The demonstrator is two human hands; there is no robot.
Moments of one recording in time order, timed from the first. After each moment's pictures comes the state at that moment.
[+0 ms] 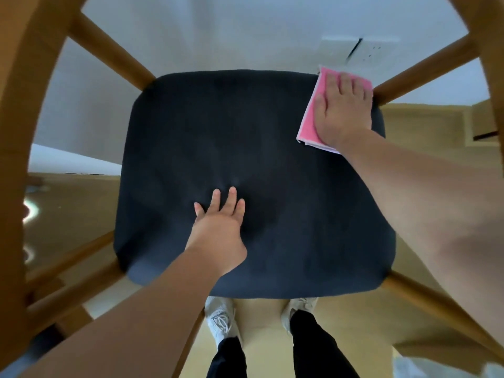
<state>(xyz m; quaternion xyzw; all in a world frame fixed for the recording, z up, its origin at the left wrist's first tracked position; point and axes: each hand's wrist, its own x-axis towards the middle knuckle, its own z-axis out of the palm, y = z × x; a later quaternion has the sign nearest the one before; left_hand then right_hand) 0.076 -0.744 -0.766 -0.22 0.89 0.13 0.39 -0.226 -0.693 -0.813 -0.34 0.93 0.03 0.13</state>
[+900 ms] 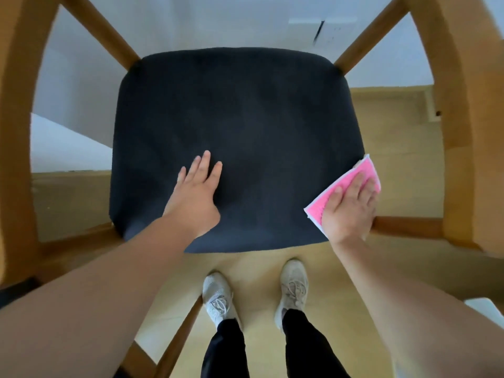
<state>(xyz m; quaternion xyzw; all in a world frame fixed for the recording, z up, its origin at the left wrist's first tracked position) 0.118 -0.742 -0.762 -0.24 0.93 0.19 0.21 -0.032 -0.493 -0.814 -0.03 0.99 -0.08 0.14</state>
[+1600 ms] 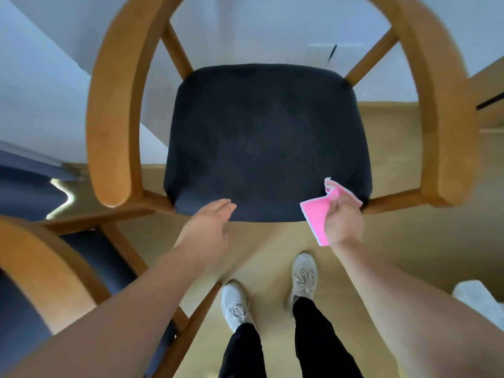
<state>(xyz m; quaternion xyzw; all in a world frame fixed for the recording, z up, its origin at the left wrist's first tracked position) 0.240 -0.693 -0.676 -0.29 0.90 0.30 0.16 0.044 -0.487 -0.757 -0.09 0.96 -0.21 0.18</state>
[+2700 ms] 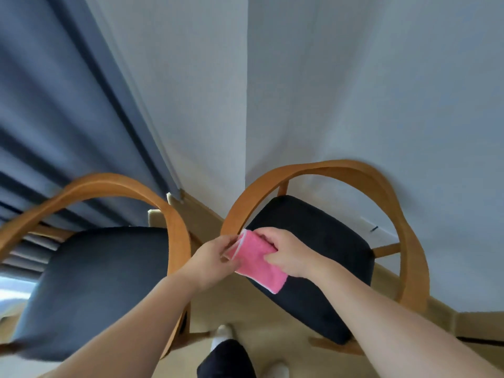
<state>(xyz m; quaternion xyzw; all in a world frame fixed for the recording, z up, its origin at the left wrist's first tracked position) 0.314 -0.688 -0.399 -0.50 0.71 0.49 -0.09 0.103 -0.653 -0.370 -0.59 0.59 -0.19 0.52</state>
